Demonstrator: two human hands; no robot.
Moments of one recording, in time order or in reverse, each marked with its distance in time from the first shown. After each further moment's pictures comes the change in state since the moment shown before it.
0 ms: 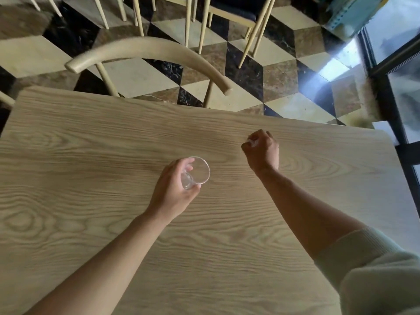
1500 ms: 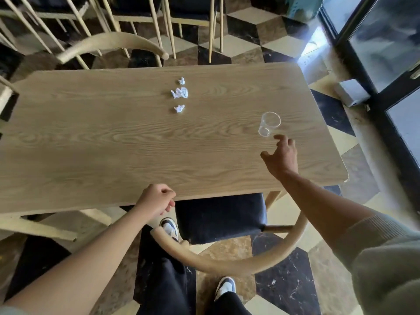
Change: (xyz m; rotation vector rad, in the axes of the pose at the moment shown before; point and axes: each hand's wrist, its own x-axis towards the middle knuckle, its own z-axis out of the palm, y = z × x) left_hand -0.336 0.091 0.135 0.104 -0.239 -0.516; right_hand -0.287 0.284 -0.251 0.037 -0.017 0.186
